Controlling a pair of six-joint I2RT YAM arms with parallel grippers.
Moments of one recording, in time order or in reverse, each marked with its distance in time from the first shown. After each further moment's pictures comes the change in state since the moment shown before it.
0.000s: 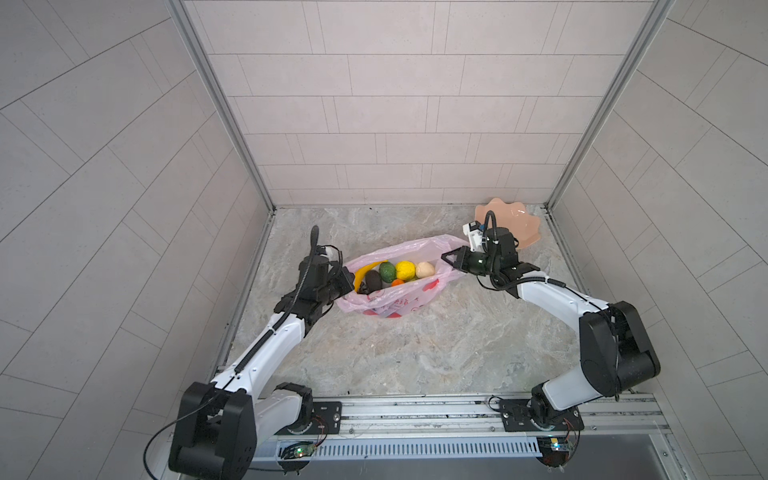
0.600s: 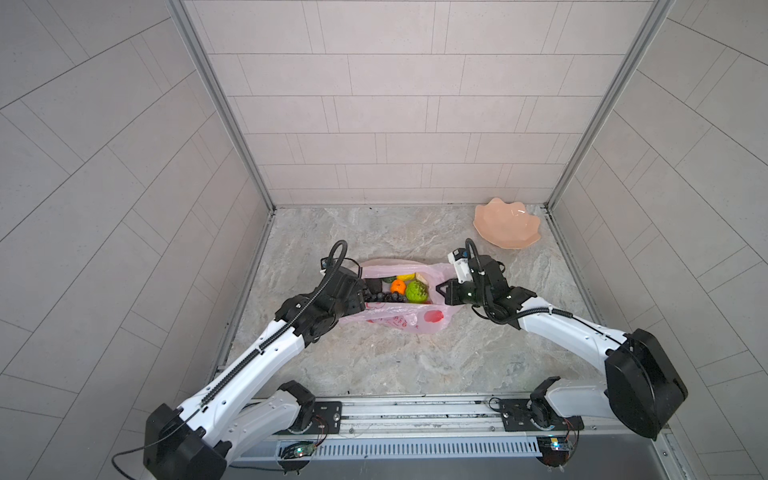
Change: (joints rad) left arm -0.317 -0.129 0.186 -0.590 -0.492 -0.069; right arm 0.266 -0.210 -0.168 -0.150 0.290 -0.184
